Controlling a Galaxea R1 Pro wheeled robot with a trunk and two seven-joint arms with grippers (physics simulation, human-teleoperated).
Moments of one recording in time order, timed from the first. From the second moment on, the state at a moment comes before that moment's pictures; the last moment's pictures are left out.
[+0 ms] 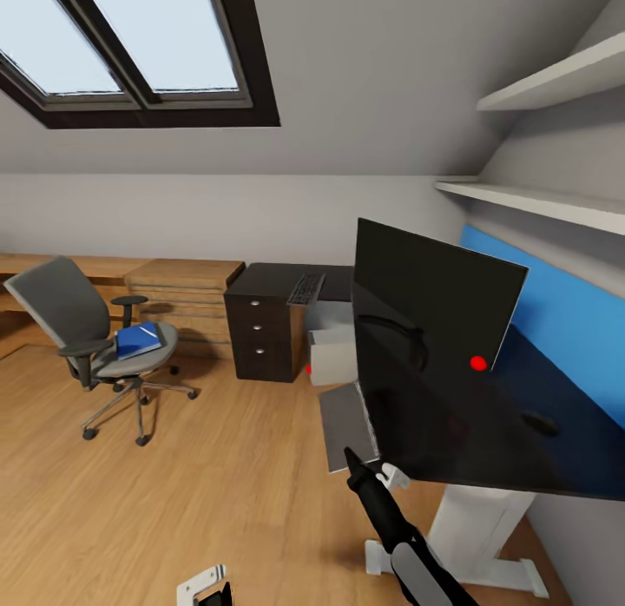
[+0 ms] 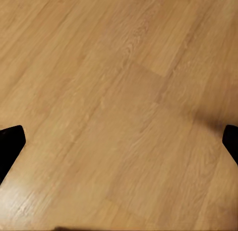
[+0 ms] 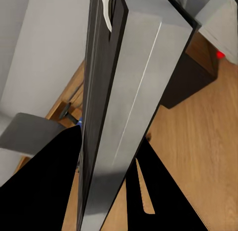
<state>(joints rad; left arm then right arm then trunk) -0.18 0.01 -0.38 -0.61 0.67 -0.15 0.34 -0.35 0.04 0.36 -0.74 -1.06 -0.25 0.40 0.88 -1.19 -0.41</state>
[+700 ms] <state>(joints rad) -0.18 0.01 -0.38 -0.61 0.67 -0.15 0.34 -0.35 0.07 0.35 -0.74 -1.07 -0.24 0.38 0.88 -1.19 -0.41</state>
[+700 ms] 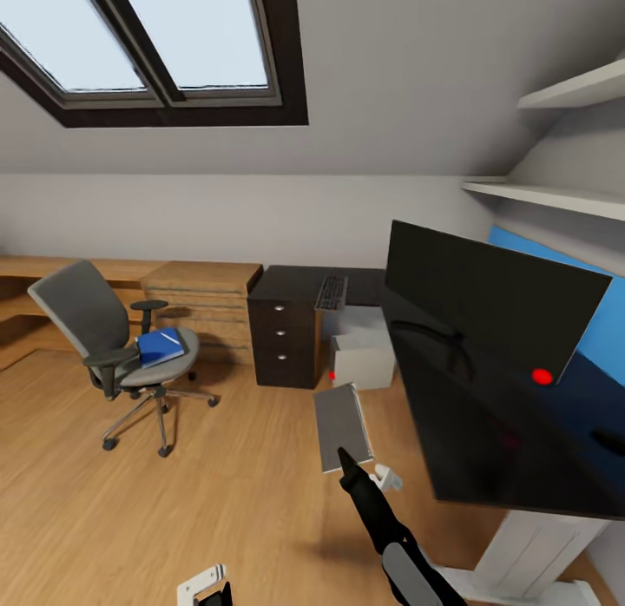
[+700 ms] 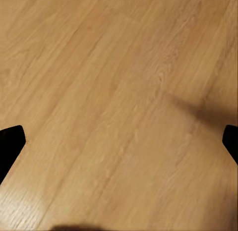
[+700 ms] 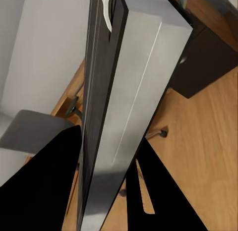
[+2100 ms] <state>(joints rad) -0.18 0.01 -0.39 -0.61 0.67 -0.15 0.34 -0.35 0.07 0.35 -0.74 -1.07 -0.25 0.38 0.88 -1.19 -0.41</state>
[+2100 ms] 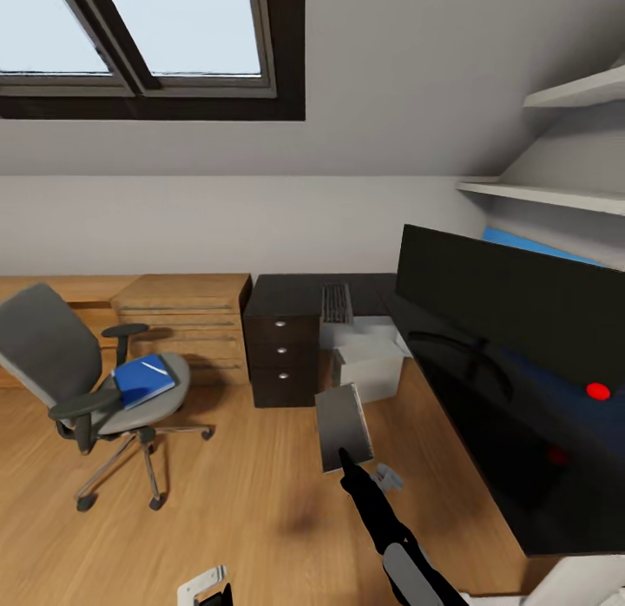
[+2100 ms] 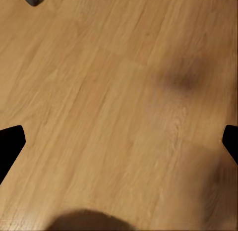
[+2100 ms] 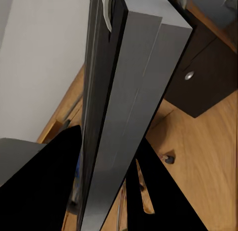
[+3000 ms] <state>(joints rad) -0.18 0.01 -0.38 -0.61 0.67 -0.14 0.34 -0.35 0.07 0.36 -0.74 -1.07 -0.25 0.38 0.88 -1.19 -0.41</state>
